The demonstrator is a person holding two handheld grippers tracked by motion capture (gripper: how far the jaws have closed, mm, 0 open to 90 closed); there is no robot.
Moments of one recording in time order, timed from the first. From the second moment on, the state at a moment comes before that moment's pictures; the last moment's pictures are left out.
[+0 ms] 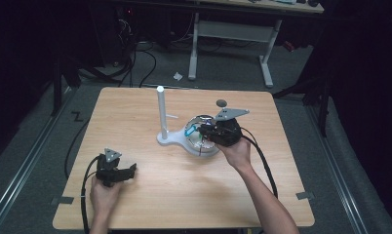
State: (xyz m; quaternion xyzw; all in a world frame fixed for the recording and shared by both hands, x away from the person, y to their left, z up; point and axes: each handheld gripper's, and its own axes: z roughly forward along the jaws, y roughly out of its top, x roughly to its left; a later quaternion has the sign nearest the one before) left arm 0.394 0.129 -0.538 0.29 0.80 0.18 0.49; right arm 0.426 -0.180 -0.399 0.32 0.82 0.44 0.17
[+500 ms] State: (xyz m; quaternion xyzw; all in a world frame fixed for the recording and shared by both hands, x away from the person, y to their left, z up) left arm 0.394 0.129 -0.537 0.29 0.80 0.18 0.49; right arm 0.448 -0.182 -0.418 0.35 0.82 0.42 0.16
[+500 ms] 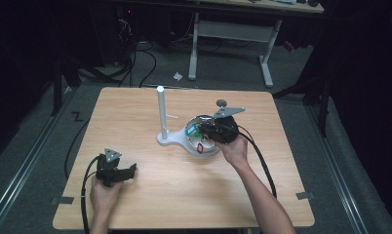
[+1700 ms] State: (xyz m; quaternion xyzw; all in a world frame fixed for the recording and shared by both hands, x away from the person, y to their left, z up) left arm 0.394 0.128 -0.537 0.29 0.80 0.18 0.49; right arm 0.467 -0.167 -0.460 0.34 0.86 0.35 0.17
